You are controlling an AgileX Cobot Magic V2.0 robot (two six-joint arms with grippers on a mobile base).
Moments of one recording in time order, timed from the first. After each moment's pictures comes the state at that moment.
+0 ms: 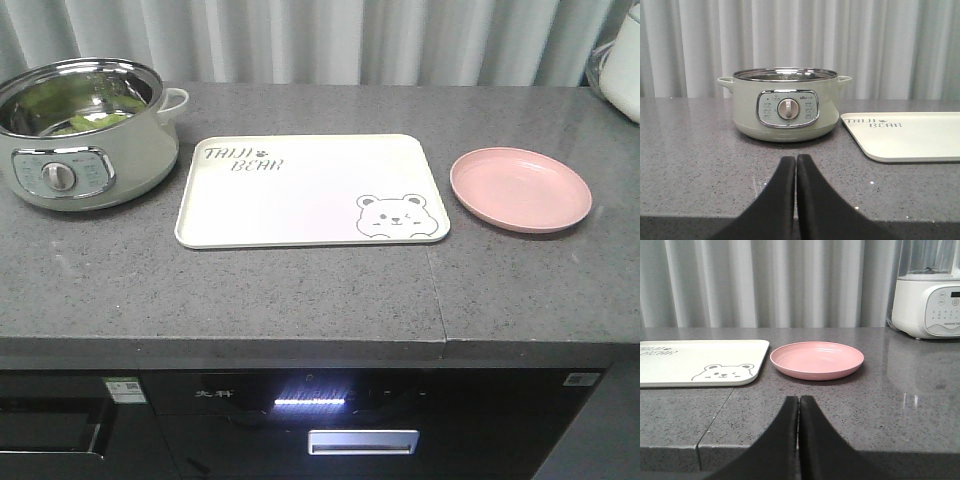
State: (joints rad) left arm 0.04 -0.01 0.02 0.09 0.02 -0.13; right arm 0.01 -0.01 0.03 0.03 0.05 0.00
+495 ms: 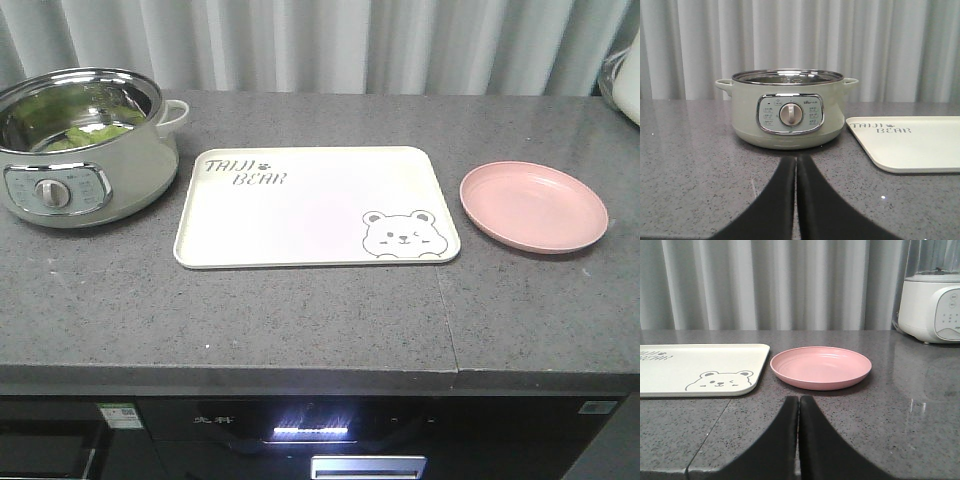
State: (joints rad) left arm 0.04 -0.01 0.02 0.09 0.02 -0.13; right arm 0.01 -0.01 0.03 0.03 0.05 0.00
